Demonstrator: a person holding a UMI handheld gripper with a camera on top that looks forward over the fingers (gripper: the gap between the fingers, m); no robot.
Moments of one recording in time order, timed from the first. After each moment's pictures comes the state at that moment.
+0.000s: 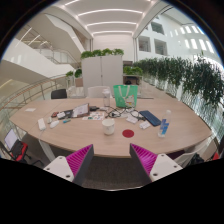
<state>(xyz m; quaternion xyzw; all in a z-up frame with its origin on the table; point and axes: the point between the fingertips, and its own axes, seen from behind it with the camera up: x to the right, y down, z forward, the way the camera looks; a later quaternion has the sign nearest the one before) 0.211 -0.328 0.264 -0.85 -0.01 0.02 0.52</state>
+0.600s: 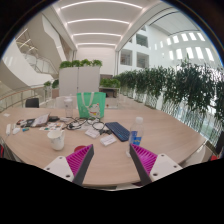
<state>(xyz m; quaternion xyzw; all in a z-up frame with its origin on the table) 0.430 -0.160 0.186 -0.80 0.05 -0.07 0.59</state>
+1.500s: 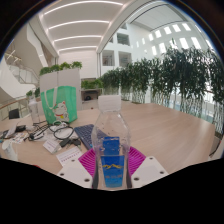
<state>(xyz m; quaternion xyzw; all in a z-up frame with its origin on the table) 0.593 0.061 0.070 -0.78 0.14 -0.08 0.60</state>
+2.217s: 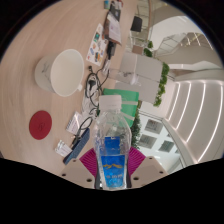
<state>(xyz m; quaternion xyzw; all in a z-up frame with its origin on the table) 0.313 0.094 0.191 -0.54 -0.53 -0.58 0.30</state>
